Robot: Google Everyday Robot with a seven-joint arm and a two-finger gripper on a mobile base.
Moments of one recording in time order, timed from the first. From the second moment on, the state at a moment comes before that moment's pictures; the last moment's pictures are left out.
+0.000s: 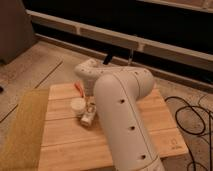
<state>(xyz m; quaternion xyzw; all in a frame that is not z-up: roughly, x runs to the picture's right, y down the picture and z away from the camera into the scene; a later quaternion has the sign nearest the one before) -0.077 0.079 0.943 -0.27 0.26 0.55 0.74</state>
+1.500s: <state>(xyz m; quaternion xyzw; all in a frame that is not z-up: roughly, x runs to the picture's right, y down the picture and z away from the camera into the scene) -0.089 -0.019 0.894 -0.20 0.15 0.54 0.80</state>
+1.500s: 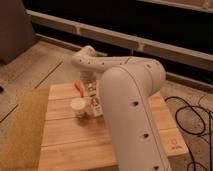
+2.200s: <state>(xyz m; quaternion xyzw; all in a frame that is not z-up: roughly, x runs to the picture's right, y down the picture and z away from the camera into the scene) -0.102 -0.059 0.881 -0.16 0.05 0.50 0.85</state>
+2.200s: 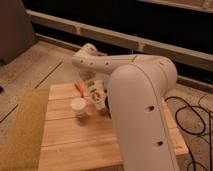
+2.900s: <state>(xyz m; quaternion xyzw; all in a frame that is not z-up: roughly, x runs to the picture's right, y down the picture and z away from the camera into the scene) -0.143 -0.060 0.849 -0.18 -0.11 0.43 0.88</state>
